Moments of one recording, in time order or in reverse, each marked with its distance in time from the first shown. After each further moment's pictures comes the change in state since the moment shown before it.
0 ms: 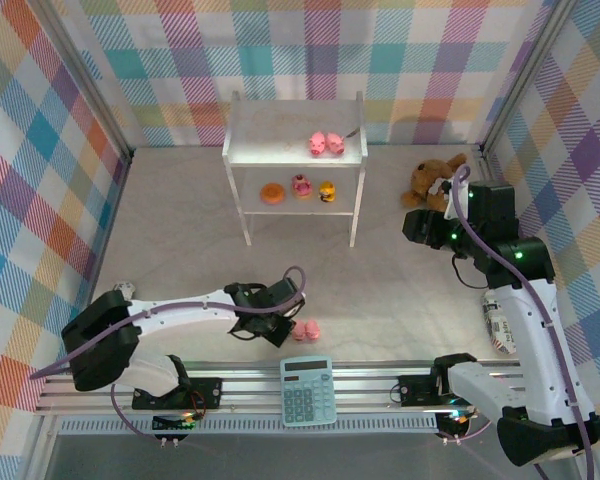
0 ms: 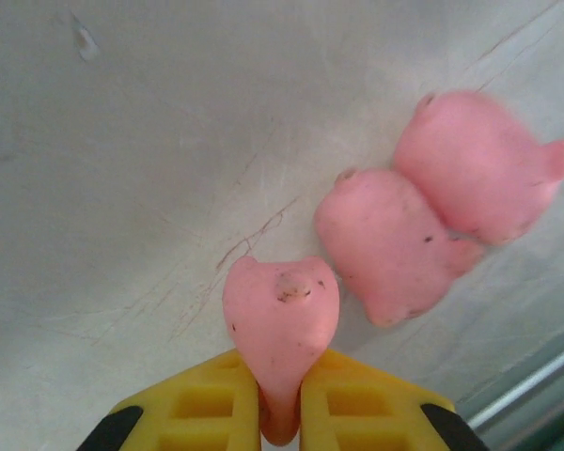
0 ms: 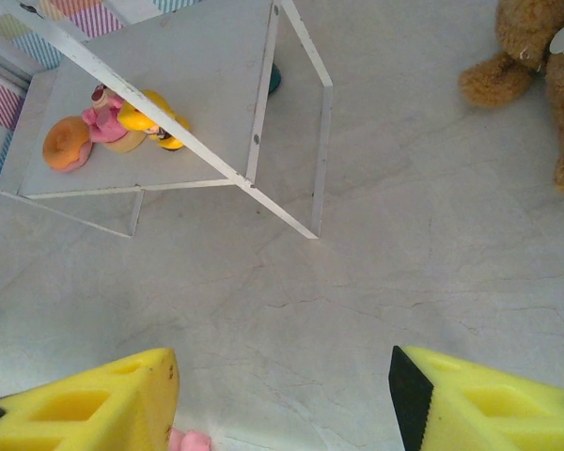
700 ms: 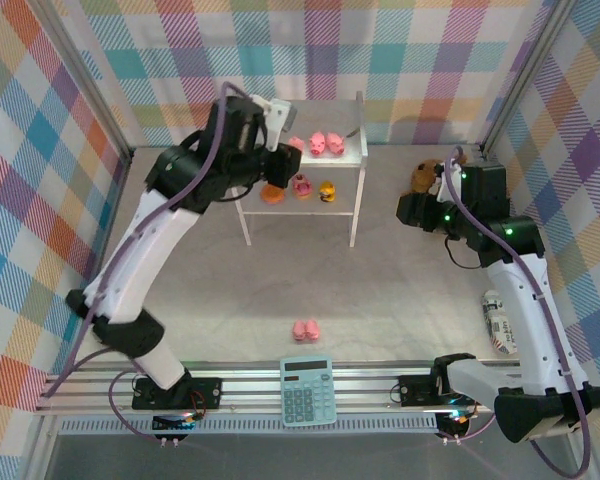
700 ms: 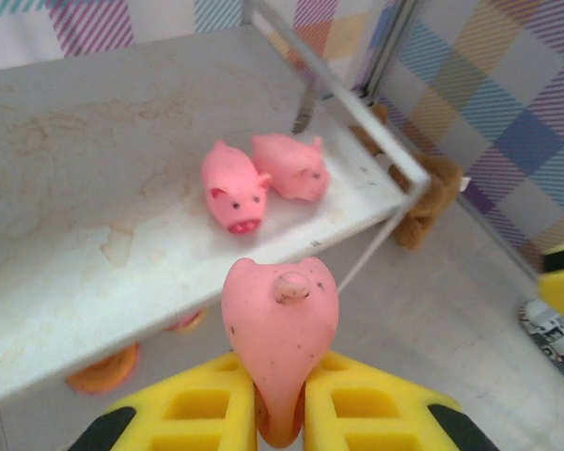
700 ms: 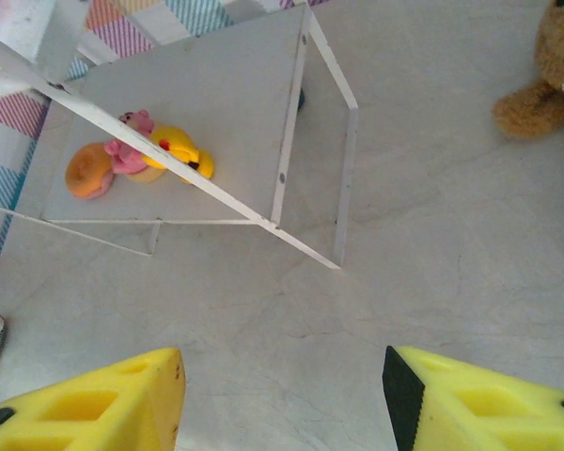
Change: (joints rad) left arm 0.365 0.319 1.459 -0.447 0.027 0.194; right arm 0.000 0.124 0.072 0.066 -0.047 0.003
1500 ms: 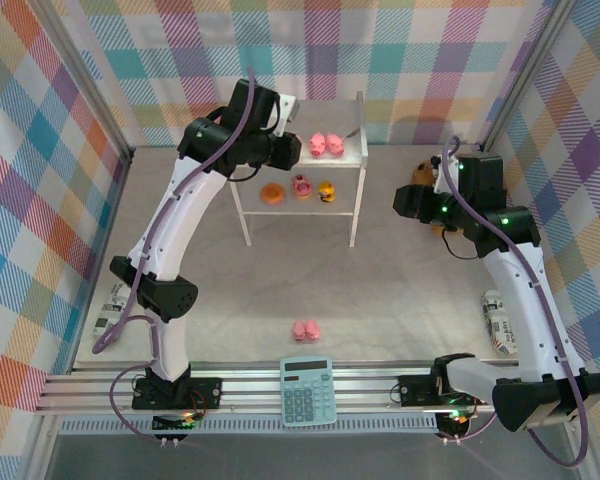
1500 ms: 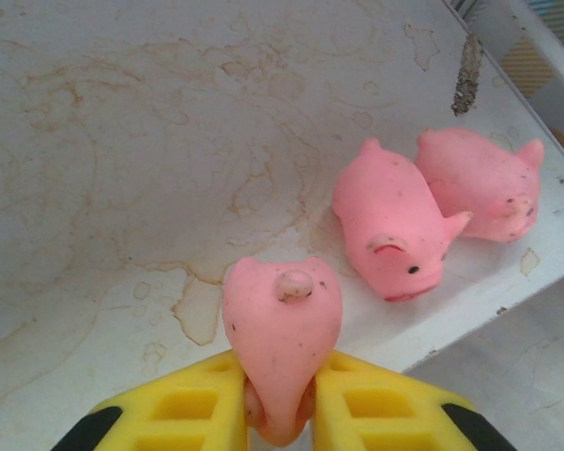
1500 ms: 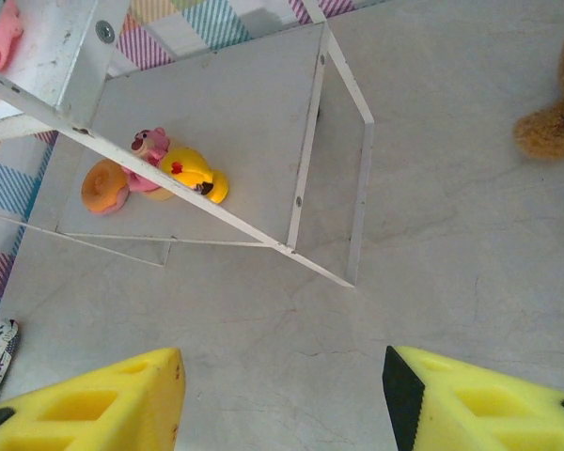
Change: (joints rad) left arm 0.105 0.240 0.228 -0.138 0.039 0.022; right arm 0.000 0.051 0.033 0.030 -0.024 0.000
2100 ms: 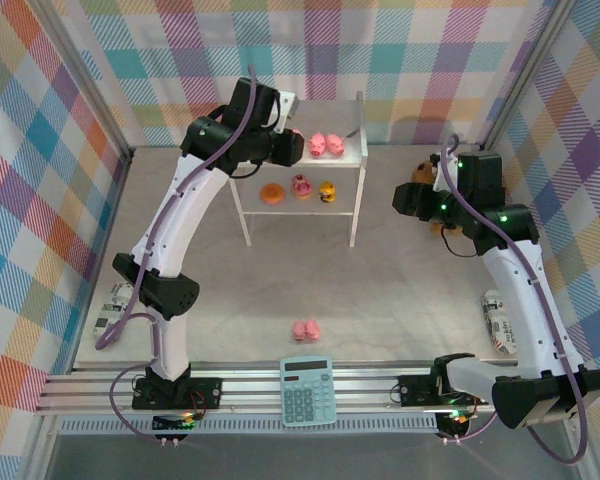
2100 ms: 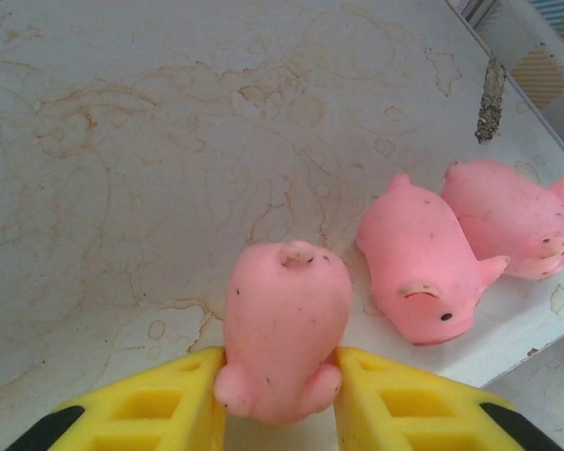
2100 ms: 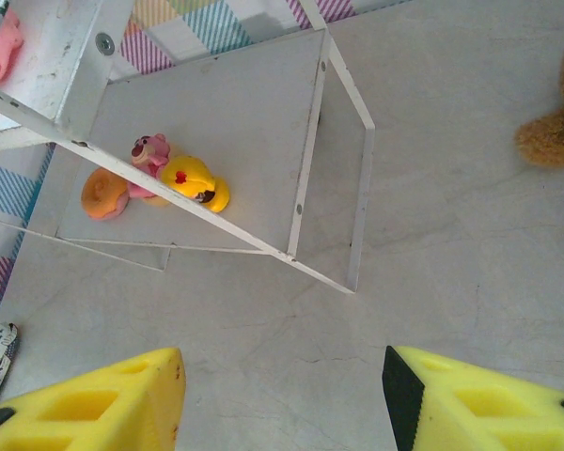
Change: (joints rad) left arm 0.013 0.023 0.000 0.041 -0.002 -0.001; right arm 0.000 0.013 0.006 0.014 0.000 0.000
